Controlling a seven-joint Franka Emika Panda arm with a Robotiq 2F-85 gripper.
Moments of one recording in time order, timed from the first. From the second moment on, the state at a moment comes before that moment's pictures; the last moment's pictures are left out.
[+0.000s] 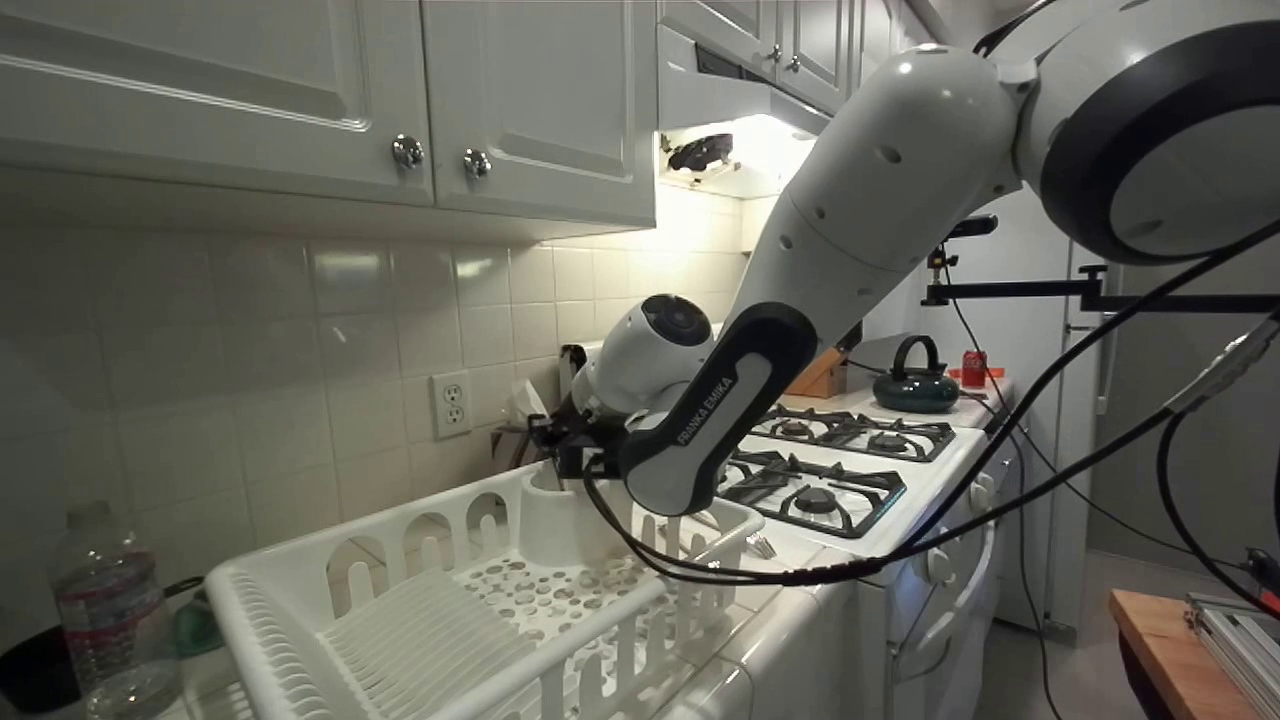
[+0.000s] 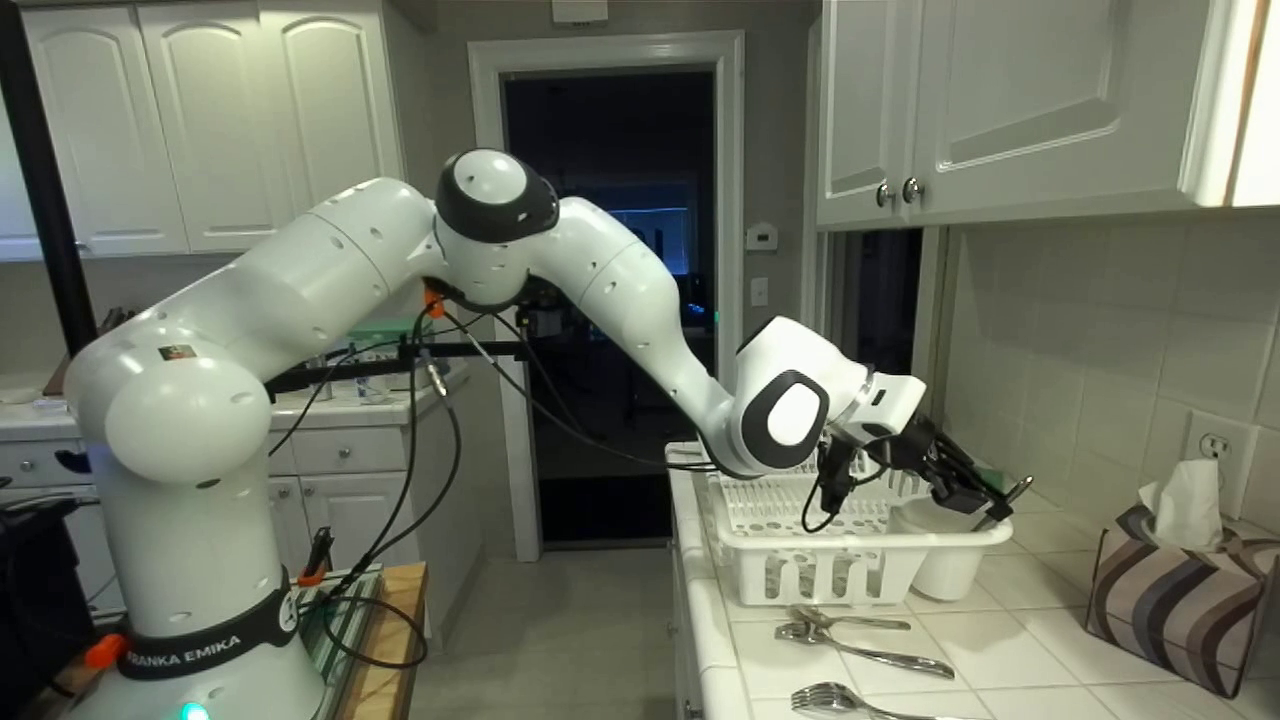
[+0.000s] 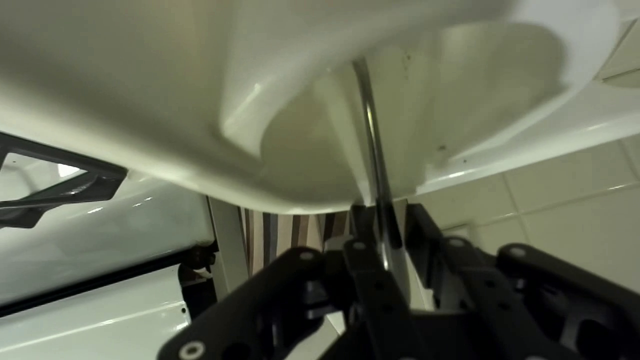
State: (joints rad) arm 0.63 0.98 -0.78 -1.73 0.22 3.31 0.86
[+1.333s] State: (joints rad) arm 0.31 0.53 -0.48 -1.82 0.09 2.64 0.65
